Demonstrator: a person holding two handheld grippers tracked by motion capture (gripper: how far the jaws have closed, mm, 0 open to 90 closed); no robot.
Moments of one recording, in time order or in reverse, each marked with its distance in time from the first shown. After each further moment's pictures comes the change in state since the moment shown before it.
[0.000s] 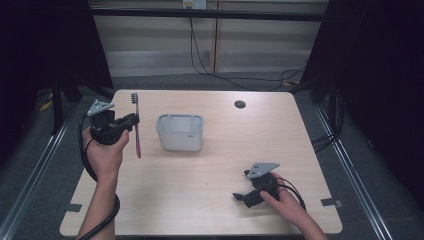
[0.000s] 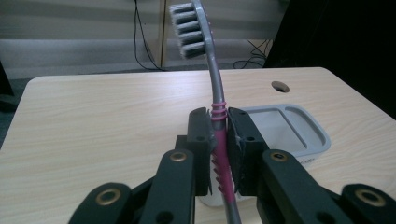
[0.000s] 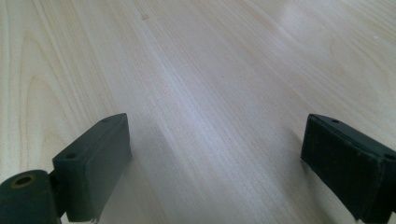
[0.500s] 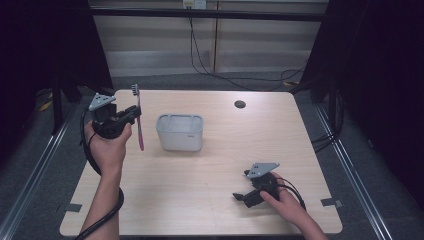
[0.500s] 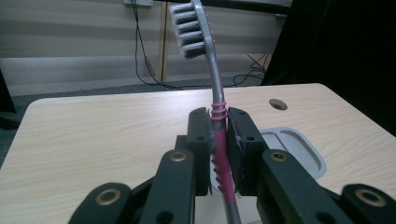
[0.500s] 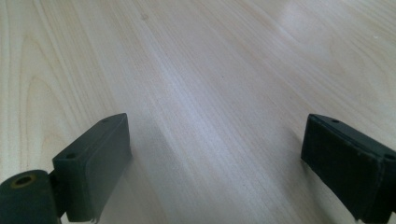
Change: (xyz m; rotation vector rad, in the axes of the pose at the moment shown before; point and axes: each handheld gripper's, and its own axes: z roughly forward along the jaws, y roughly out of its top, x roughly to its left) left arm -0.006 0.014 0.003 -0.057 0.003 0.010; right arm 0.000 0.000 0.000 0.000 0.000 -0.001
